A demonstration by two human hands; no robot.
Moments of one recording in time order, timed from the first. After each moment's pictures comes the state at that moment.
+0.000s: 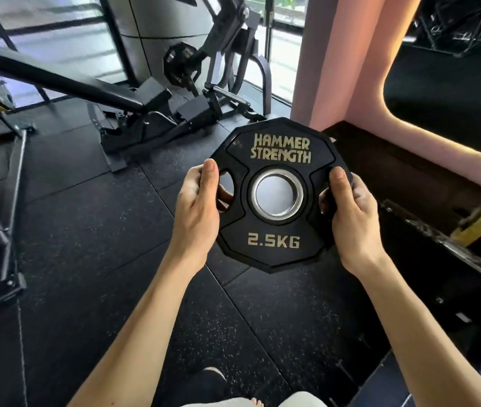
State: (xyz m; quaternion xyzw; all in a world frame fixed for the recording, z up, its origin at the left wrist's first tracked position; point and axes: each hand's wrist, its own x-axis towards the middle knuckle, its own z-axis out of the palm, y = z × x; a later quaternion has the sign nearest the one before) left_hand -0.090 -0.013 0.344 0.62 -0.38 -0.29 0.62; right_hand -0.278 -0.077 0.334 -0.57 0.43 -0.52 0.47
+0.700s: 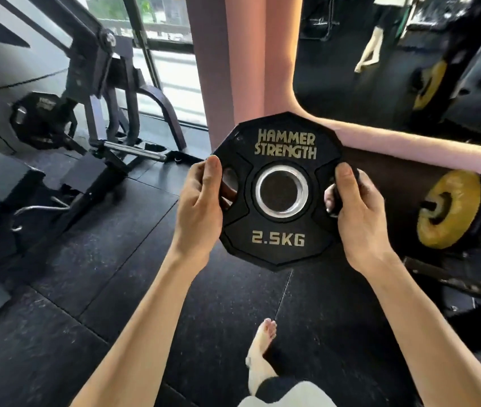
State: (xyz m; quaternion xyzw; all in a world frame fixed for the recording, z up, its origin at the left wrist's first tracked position) left_hand 0.046 -0.558 0.340 0.49 -0.50 -0.46 0.54; right_hand -0.147 -0.532 0.323 -0.43 0.53 -0.63 0.37
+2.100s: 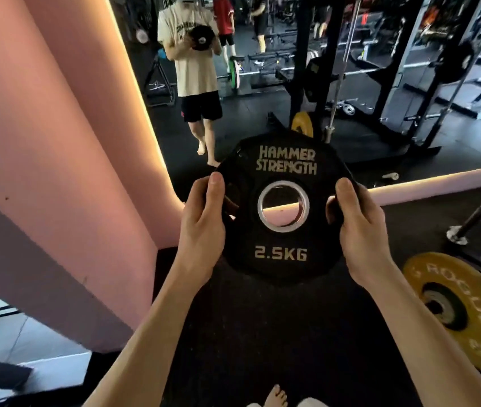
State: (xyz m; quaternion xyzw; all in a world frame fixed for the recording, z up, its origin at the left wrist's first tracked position) left_hand -0.326 -1.477 0.364 0.28 -0.64 -0.60 0.40; right_hand -0.470 -1.344 0.345 -0.25 0.60 -0.74 0.15
